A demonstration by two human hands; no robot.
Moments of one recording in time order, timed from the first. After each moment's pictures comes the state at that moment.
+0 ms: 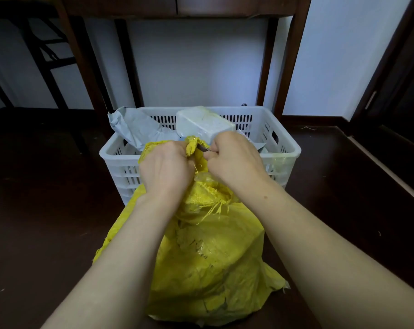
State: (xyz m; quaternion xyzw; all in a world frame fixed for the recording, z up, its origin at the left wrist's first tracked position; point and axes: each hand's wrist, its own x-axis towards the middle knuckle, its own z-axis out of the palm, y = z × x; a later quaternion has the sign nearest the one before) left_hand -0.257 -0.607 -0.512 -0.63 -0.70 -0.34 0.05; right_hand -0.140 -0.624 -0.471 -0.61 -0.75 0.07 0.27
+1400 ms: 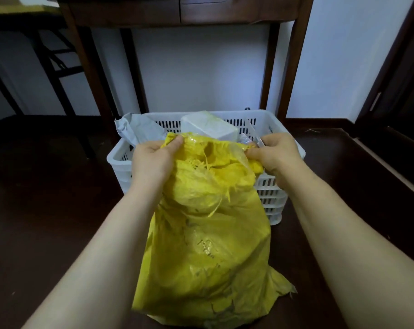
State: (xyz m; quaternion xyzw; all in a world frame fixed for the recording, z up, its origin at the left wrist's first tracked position) left_hand -0.284 -0.614 -0.488 -0.44 -0.63 -0.56 -0.30; right_hand -0.079 -0.588 -0.488 -0.61 -0.54 0.34 0.47
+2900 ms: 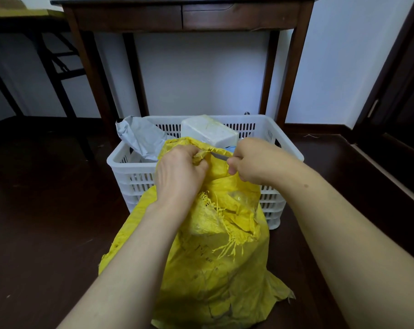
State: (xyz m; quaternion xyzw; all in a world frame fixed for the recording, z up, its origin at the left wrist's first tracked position) left_hand -0.247 -0.623 -0.500 -0.63 -0.64 -0.45 -0.02; right_hand -0.111 -0.628 -0.441 -0.62 -0.77 0.13 0.09
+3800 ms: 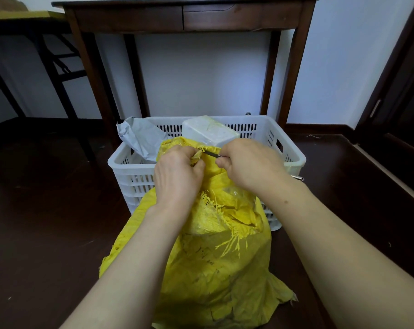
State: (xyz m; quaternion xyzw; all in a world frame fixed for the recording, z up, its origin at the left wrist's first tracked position) left_hand -0.250 -0.622 -0.502 -0.62 -0.63 -0.46 0.02; right_hand -0.124 -0.623 -0.457 -0.59 -0.79 -0.01 0.16
